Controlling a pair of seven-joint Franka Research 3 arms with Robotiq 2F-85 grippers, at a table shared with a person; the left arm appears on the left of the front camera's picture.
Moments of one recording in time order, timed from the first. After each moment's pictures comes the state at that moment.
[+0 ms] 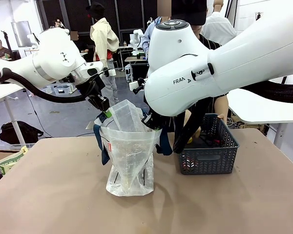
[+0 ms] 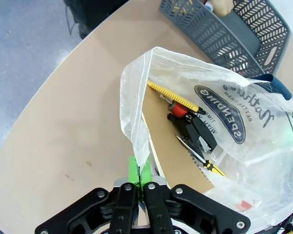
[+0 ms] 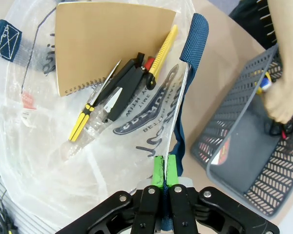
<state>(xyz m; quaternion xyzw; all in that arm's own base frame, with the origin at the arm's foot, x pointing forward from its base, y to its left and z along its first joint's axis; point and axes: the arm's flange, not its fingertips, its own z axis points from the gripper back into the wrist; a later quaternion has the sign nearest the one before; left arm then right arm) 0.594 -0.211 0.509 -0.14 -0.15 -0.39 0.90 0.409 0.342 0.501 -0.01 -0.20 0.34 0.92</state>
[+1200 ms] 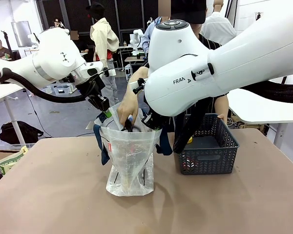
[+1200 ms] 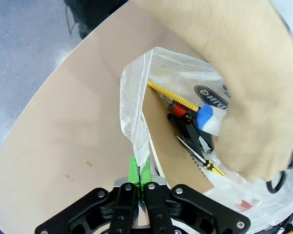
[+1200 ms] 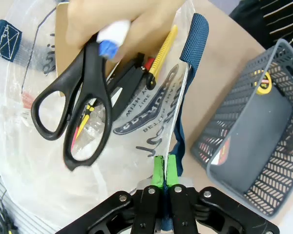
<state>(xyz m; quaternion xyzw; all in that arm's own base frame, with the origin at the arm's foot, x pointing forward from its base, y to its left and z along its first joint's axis) 0.594 -0.211 0.509 -0.14 -0.15 -0.39 0.90 0.409 0.342 0.501 -0.01 -0.20 0.34 0.92</state>
